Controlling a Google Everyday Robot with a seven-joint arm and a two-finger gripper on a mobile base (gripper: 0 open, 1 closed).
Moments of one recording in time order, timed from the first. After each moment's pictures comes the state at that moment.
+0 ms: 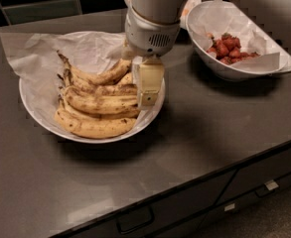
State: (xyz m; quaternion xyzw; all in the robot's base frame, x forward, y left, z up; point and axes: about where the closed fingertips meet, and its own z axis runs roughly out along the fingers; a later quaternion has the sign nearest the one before) arm 0.499 0.009 0.942 -0.79 0.60 0.04 0.13
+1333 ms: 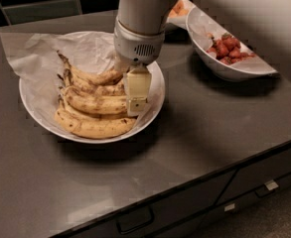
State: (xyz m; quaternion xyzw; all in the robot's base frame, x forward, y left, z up) arm 0.501 0.030 0.918 -0.79 0.61 0.05 0.11
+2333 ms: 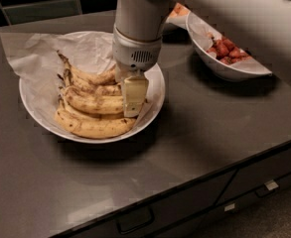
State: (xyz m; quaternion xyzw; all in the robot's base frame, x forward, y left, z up) arm 0.493 0.031 0.909 -0.78 0.62 0.05 0.10
